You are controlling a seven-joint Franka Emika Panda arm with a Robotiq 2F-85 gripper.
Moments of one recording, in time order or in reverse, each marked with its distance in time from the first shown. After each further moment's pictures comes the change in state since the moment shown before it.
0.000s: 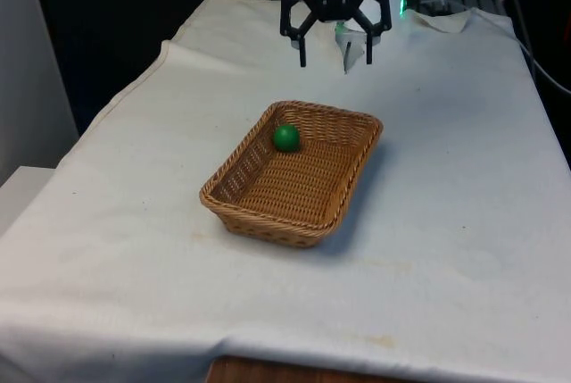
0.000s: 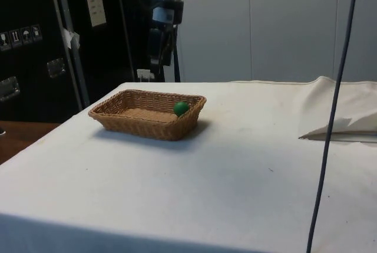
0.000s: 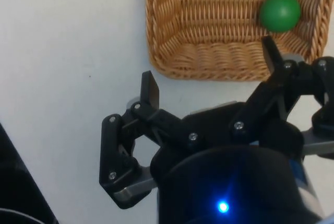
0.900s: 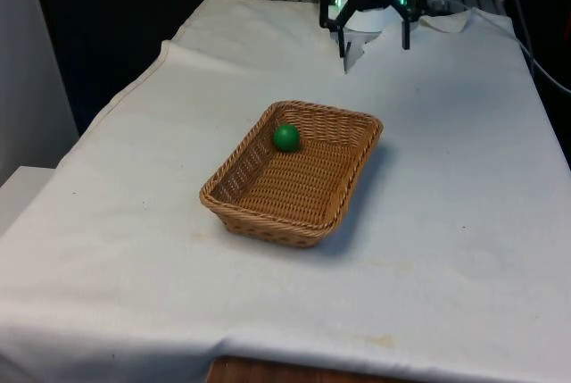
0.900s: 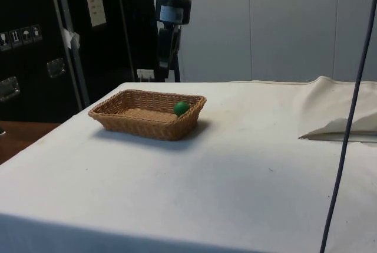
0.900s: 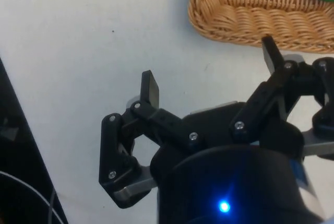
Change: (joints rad) arm 0.000 -0.118 0.086 -0.112 -0.067 0.000 0.011
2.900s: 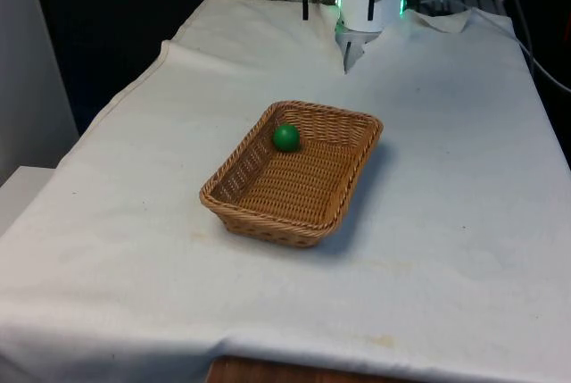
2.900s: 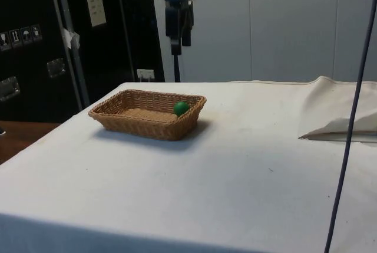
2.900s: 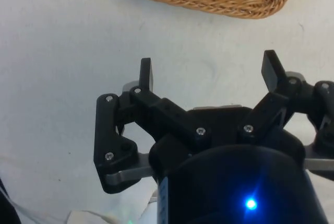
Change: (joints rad) arm -0.031 -0.082 -0.055 0.074 -0.274 -0.255 0.259
